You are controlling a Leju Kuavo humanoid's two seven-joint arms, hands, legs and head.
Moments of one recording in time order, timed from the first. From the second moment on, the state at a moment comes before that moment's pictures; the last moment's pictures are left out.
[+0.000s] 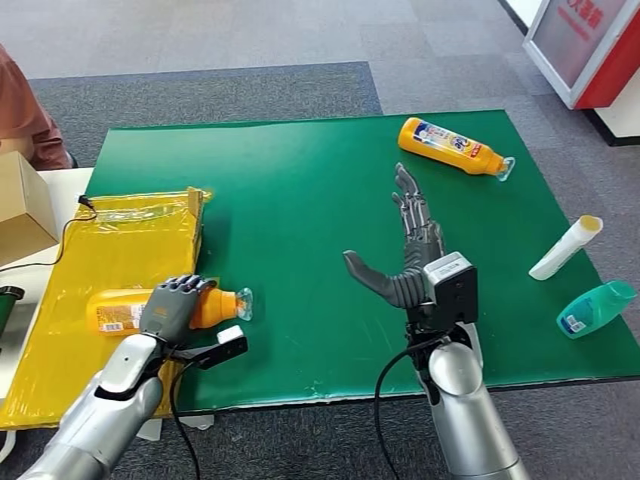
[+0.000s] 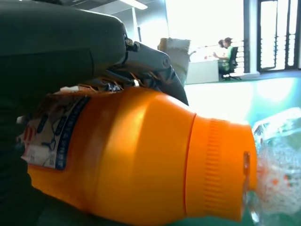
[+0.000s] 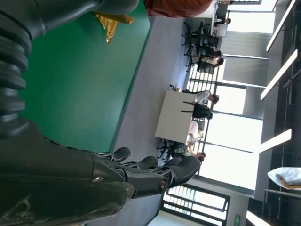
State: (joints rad) left arm -0.35 0.08 -0.33 -0.88 -1.25 0.37 -0.05; right arm -0.22 0.09 0.25 -1.52 0.23 -0.09 -0.39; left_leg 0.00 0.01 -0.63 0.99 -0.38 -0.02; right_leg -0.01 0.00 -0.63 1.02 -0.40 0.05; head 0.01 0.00
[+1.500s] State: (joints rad) left arm -0.02 -0.26 0.07 -1.60 -1.10 0.70 -0.68; right arm -0.07 0.09 0.33 -1.49 0.12 -0.13 -0.40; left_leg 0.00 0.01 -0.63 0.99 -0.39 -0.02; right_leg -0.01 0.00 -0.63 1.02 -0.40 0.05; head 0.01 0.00
